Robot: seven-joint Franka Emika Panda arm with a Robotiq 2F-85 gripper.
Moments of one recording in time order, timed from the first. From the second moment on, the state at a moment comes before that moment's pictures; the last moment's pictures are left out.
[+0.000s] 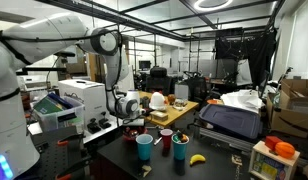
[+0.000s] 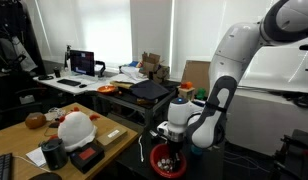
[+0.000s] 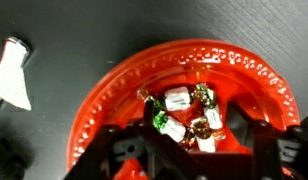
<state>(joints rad) 0.20 1.05 0.11 -1.85 -0.35 2.92 -0.40</state>
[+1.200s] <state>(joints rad) 0.09 1.04 0.20 -1.86 -0.35 2.87 -0.47</state>
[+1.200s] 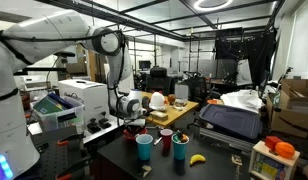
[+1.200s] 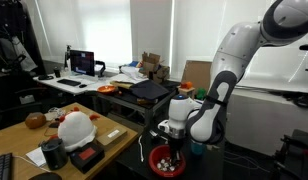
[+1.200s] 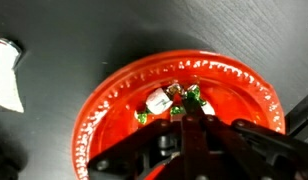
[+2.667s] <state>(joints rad) 0.04 1.00 0.27 -1.88 -0.32 2.96 -0.42</state>
